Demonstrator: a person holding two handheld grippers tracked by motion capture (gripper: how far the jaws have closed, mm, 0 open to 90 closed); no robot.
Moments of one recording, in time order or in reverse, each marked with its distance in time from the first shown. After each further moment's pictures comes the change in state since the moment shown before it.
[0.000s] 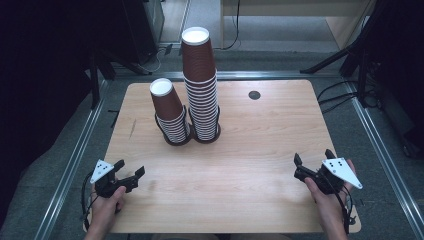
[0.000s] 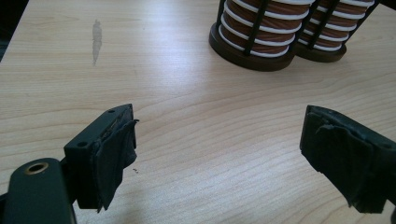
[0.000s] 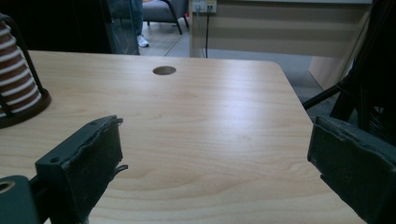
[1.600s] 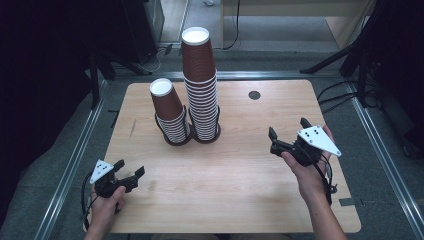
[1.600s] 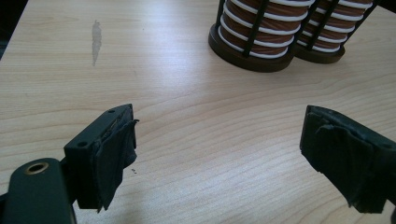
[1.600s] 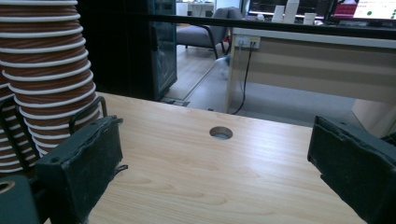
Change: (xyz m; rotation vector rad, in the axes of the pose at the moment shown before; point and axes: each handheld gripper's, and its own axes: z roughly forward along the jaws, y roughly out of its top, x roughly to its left) left arm 0.001 0.000 0.000 -0.004 -0.007 -0.002; right arm 0.063 0.085 0.029 -0.085 0.154 -0.067
